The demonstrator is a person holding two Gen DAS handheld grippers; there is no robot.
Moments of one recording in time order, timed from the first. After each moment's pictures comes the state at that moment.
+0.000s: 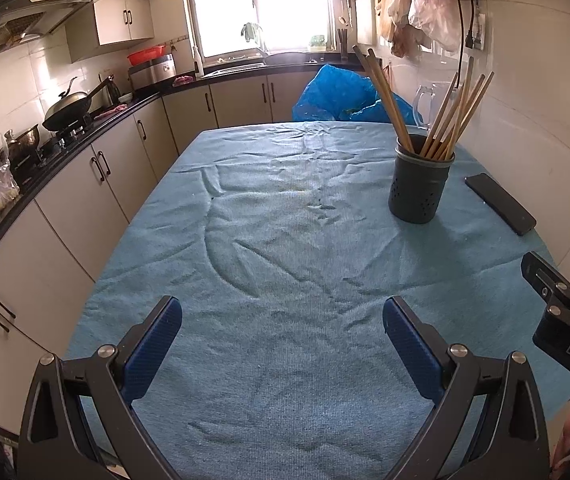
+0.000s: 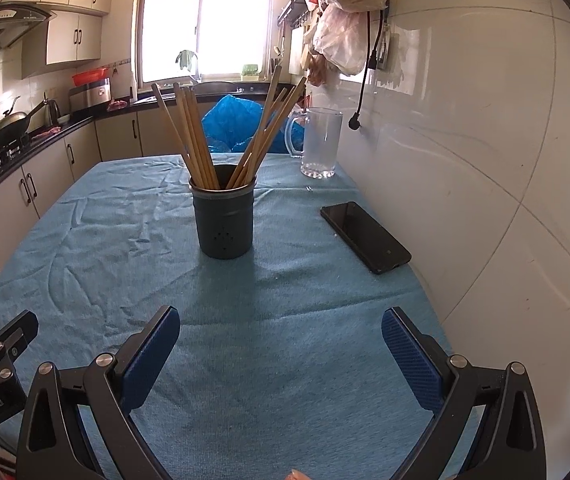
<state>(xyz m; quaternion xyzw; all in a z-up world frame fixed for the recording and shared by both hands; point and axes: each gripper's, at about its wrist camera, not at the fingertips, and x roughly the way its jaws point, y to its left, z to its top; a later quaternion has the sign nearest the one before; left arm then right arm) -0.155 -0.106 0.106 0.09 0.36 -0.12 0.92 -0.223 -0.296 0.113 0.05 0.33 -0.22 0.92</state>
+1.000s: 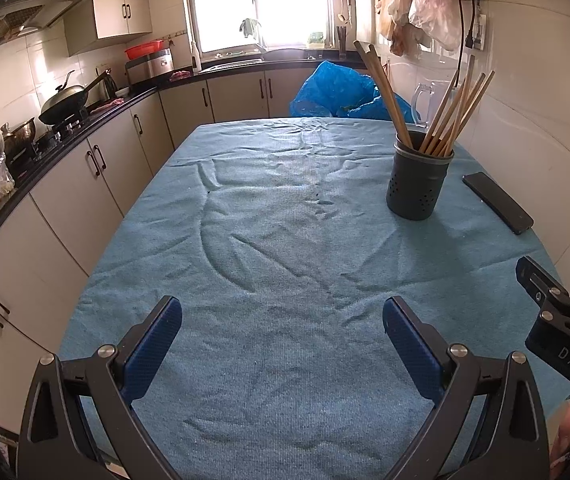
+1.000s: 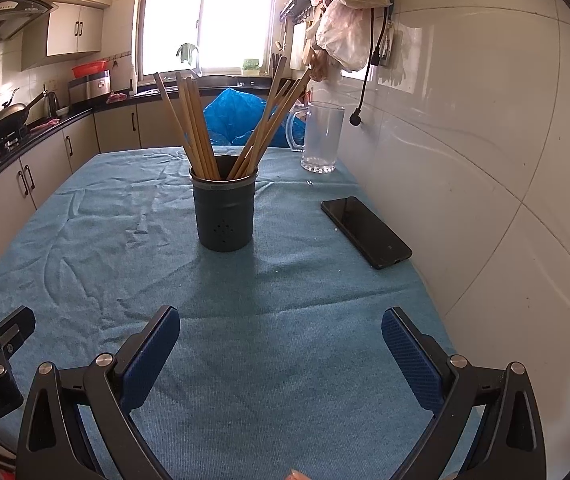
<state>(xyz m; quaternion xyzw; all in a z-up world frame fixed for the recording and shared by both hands) -0.153 -0.106 0.102 0.09 0.36 -0.13 0.92 -0.222 -0.292 0.108 0.04 0.34 -0.22 0.91</state>
